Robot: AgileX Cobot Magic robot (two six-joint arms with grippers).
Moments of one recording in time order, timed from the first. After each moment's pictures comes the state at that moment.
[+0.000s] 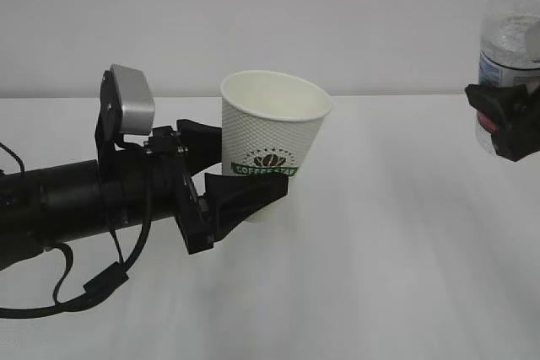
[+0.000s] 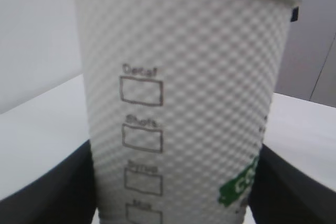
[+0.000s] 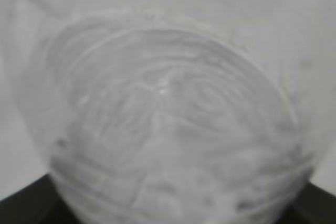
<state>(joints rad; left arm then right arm) -0.51 1.80 -0.62 0.78 -1.14 -0.43 0.12 1.19 -0.56 -0.39 -0.21 -0.11</state>
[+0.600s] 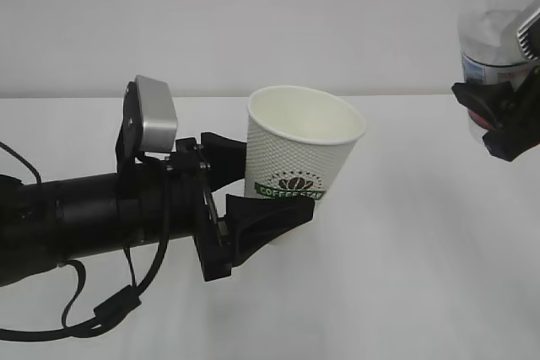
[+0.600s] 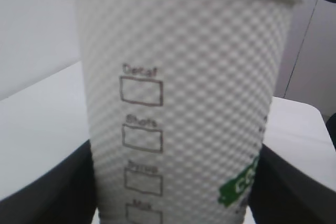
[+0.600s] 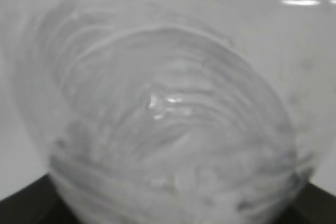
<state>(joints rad) -0.59 1.80 -0.62 0.78 -1.14 -0.43 0.18 1.19 -0.61 -0.50 -0.14 -0.11</state>
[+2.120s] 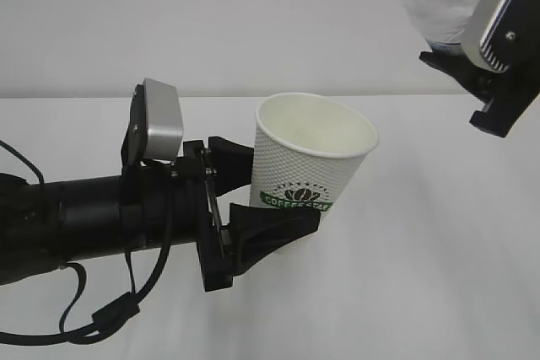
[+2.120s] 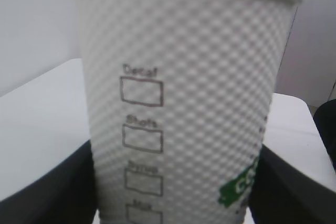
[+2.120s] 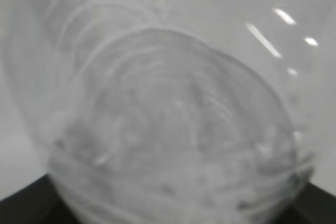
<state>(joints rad) -0.60 1.80 -0.62 0.82 -1.14 -0.43 0.25 1.19 -0.72 -0.89 -0.17 -0.11</state>
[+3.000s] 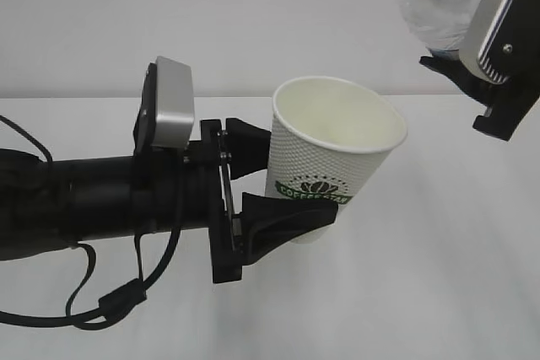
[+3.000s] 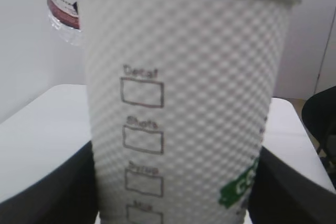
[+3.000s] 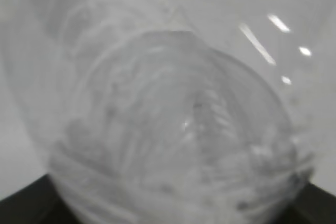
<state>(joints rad) -0.60 1.78 -0.69 0.91 -1.14 -0.43 0.25 1.19 -0.72 -0.95 -0.17 -0.11</state>
